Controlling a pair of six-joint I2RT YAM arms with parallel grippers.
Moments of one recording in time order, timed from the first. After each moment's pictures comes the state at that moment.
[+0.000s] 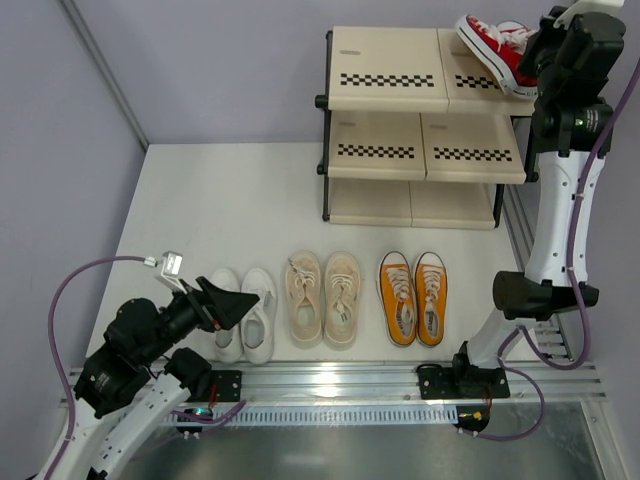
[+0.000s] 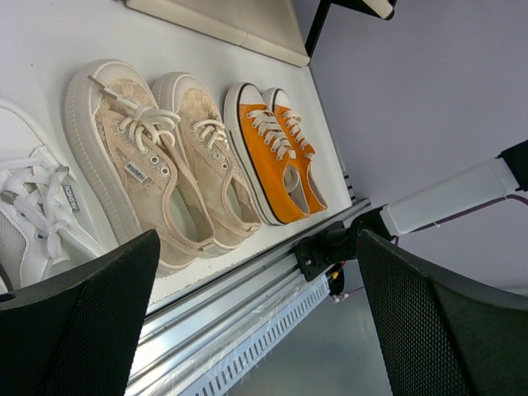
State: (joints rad) left arm -0.60 0.20 0.72 -0.73 0.12 -0.84; right arm -0.08 1.76 2.47 -0.65 0.13 0.08
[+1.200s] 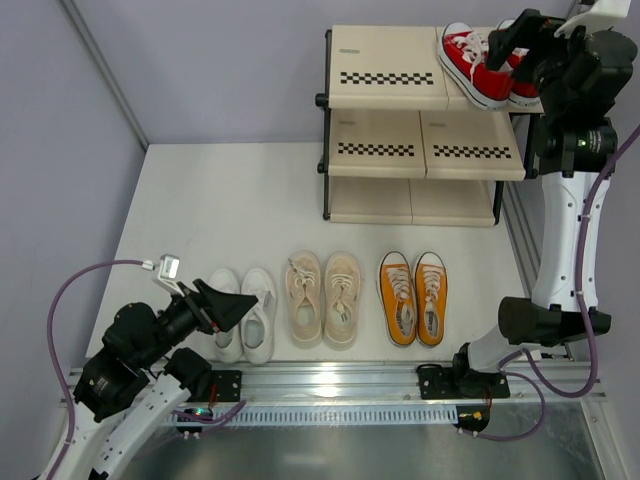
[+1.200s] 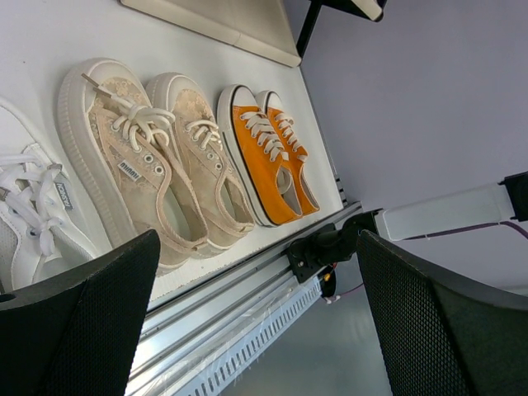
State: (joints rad) left arm -0.60 0.16 0.70 -0.73 0.12 -0.87; right arm -0.09 1.58 2.16 -0.43 -0.10 0.18
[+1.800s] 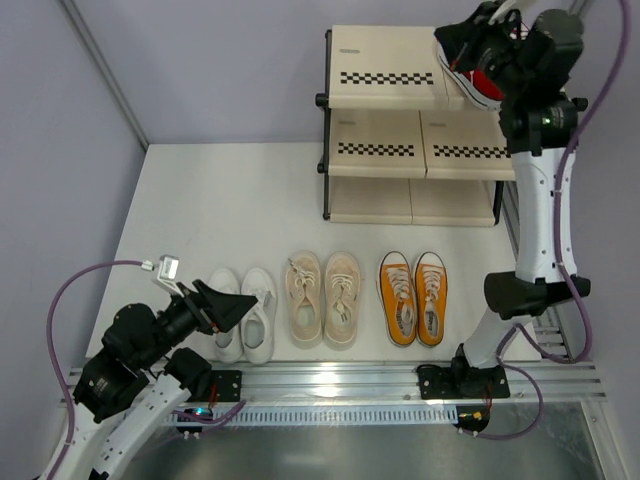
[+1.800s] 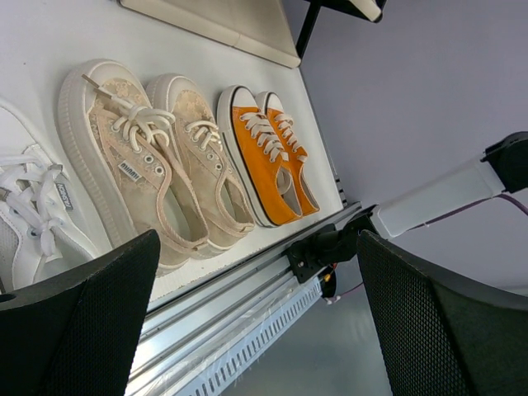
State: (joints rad) left arm -0.60 0.16 0.70 -0.73 0.11 -0.86; right arm 0.07 1.73 2.42 -0.49 -0.38 0.20
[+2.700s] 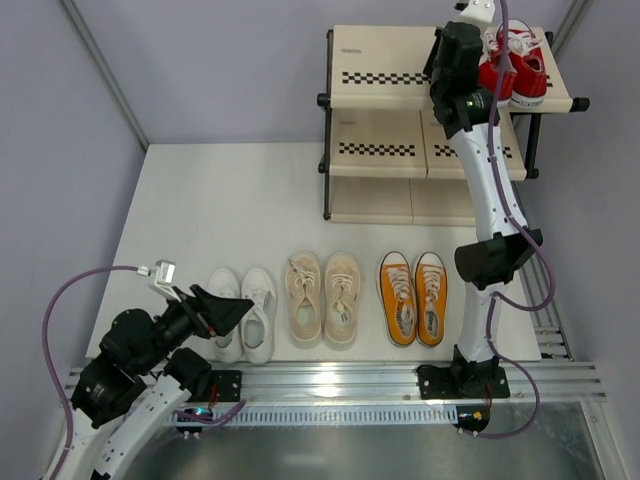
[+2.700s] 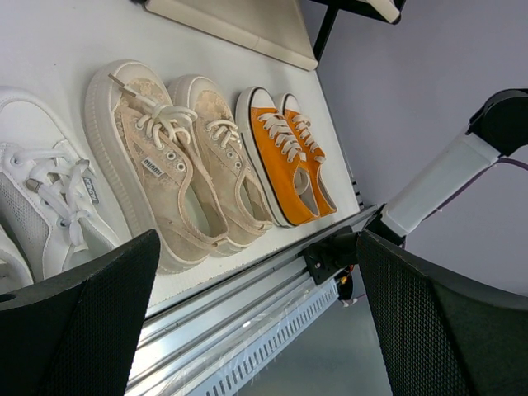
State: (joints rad) left arm -0.60 0.11 0.70 -0.78 0.08 -0.83; right arm 0.24 2.05 2.51 -0.50 0.49 0.16
